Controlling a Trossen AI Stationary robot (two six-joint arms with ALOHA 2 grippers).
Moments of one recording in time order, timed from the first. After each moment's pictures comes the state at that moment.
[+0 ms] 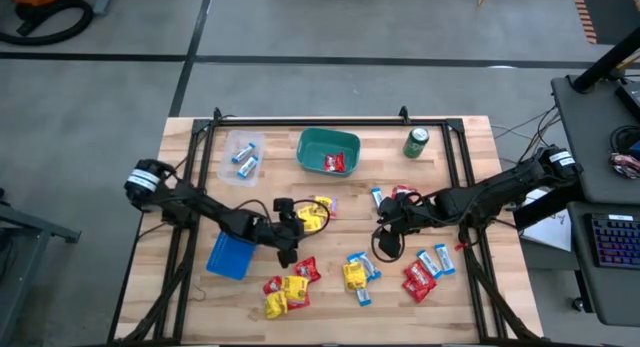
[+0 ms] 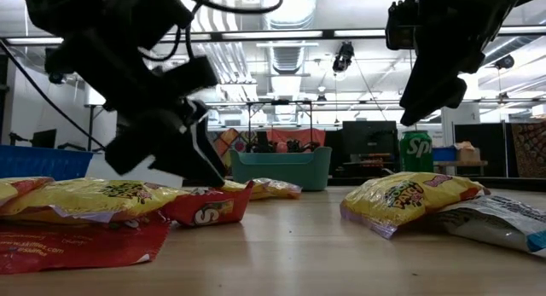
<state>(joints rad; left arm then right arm) -0.30 1.71 0.70 0.15 -0.49 -0.08 0.27 1.27 0.75 -0.39 0.16 0.70</state>
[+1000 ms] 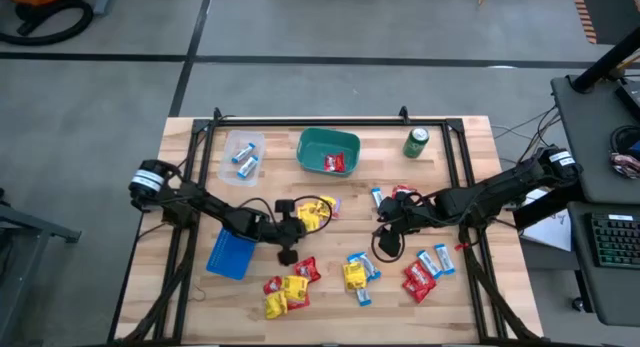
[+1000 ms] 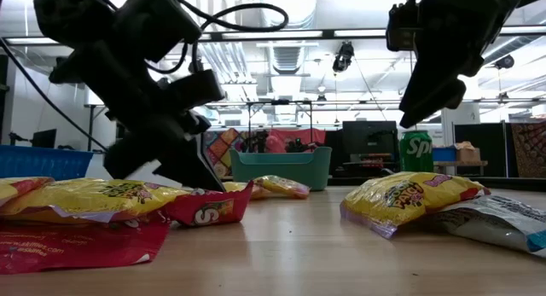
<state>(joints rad) -0.27 1.73 0.70 0.15 -0.35 -0.12 0.27 1.27 0.74 -0.39 0.19 0.68</state>
